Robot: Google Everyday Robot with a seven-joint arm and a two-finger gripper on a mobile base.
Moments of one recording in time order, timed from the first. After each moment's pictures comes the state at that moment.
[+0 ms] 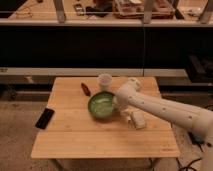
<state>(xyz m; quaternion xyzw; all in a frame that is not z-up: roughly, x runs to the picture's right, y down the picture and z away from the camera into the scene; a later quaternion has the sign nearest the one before) 0.119 0.126 0.848 -0.16 -0.14 -0.51 0.83</state>
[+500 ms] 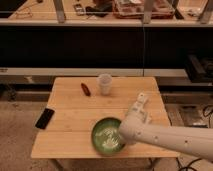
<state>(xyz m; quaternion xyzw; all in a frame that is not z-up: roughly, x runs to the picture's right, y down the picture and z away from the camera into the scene) 0.081 0.295 0.731 -0.23 -0.20 -0.59 0.75</state>
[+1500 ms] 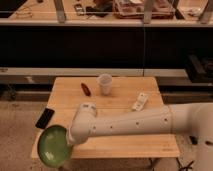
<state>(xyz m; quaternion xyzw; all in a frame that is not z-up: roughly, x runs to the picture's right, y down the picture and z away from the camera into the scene) -0.160 0.239 0.720 -0.08 -0.35 -0.66 0.66</state>
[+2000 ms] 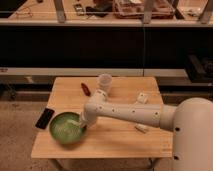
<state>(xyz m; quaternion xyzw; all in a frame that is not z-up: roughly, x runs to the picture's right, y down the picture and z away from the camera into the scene) -0.114 0.186 0.853 -0.11 -0.32 -0.60 0.72</state>
